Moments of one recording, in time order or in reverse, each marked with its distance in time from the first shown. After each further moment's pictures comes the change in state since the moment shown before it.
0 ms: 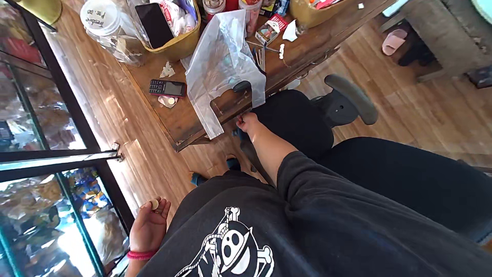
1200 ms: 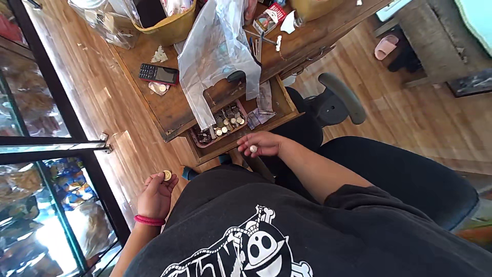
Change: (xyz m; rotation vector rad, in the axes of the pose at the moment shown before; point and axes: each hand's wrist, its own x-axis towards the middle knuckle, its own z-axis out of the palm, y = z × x) left_hand 0.008 -0.027 0.056 0.152 -0.083 0.010; right_hand -0.110 -0.011 -0.120 -0.710 -0.725 0.192
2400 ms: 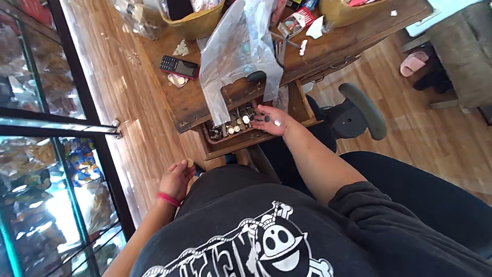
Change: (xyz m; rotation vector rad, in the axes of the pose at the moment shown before) left_hand 0.010 -0.016 0.013 0.107 0.053 -0.173; right_hand 0.043 -0.055 -0.012 0.202 0.337 -0.179
